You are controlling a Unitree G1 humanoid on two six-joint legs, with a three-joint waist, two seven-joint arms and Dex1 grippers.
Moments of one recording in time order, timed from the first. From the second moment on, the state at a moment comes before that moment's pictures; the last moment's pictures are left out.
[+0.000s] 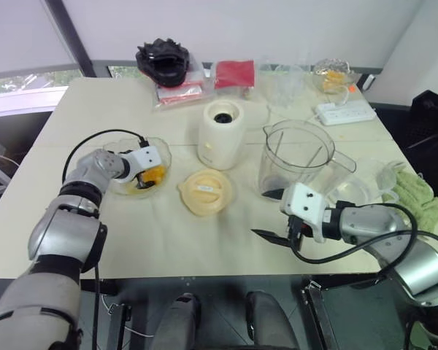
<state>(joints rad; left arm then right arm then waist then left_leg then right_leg) -1.08 0.55 -0.30 1.32 0.44 -0.21 -0.75 -0.20 -0.83 0.14 -0.62 0.30 0.65 0.79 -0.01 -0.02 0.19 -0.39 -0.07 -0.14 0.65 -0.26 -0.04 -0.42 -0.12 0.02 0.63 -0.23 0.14</state>
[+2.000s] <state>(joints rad) -0.98 0.74 0.12 0.87 -0.11 0.35 -1.21 -0.26 -0.80 0.18 -0.56 0.26 0.59 0.81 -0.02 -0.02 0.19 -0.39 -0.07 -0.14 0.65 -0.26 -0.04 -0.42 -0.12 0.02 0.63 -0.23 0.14</state>
